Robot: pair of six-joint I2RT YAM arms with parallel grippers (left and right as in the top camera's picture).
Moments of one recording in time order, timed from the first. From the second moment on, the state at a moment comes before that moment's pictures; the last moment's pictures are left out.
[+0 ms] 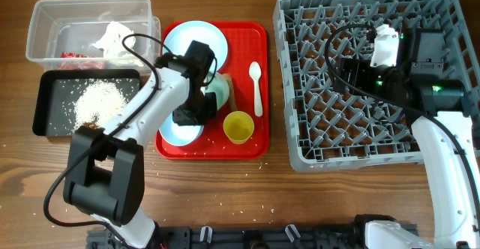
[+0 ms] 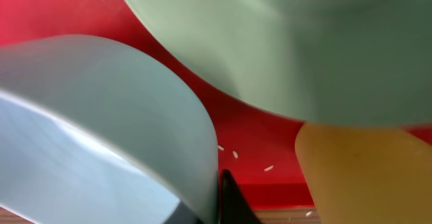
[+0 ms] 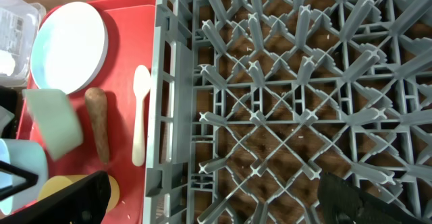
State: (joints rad) left arm -0.38 1.81 1.27 -1.07 0.10 -0.44; right arm -0.03 1.33 1.20 -0.83 -0.30 0.07
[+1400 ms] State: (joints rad) left arm -0.23 1.65 1.37 -0.74 1.08 -0.34; right arm -0.03 1.33 1.20 -0.65 -0.94 0.02
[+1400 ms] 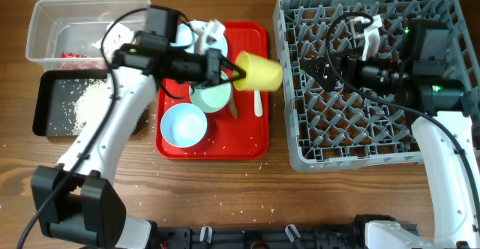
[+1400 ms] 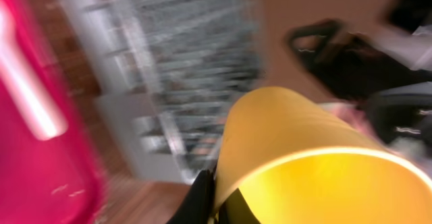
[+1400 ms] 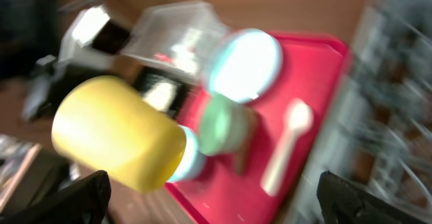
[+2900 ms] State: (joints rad) left arm -0.14 1.65 1.37 -0.82 0.53 -0.40; right arm 0.03 1.31 1.40 -1.27 -0.38 0.10
